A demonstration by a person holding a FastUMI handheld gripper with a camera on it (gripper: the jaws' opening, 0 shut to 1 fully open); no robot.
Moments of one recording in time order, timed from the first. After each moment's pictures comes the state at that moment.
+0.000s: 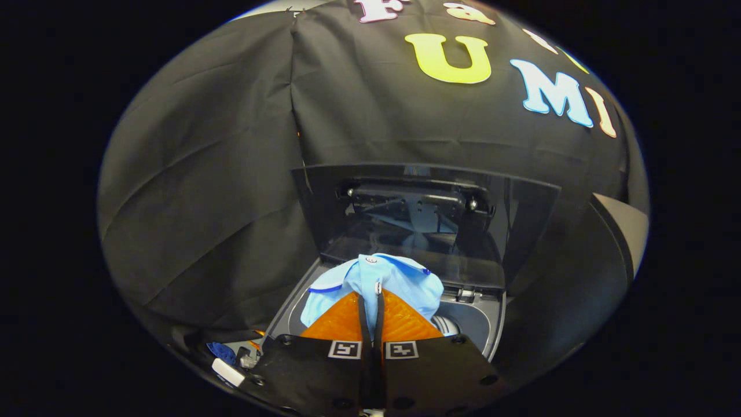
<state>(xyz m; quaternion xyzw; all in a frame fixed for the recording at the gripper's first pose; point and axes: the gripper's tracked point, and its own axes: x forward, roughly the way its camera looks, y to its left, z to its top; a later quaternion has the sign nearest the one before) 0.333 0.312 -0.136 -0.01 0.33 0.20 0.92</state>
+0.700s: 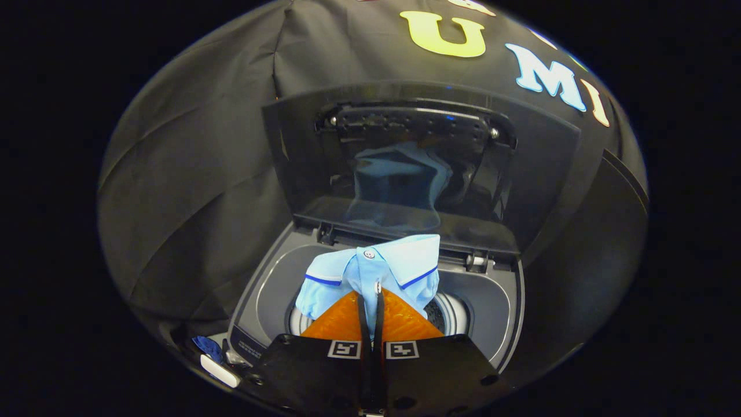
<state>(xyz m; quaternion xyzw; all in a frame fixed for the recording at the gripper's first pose) 0.329 0.319 -0.220 -0.04 0.39 0.15 0.91</state>
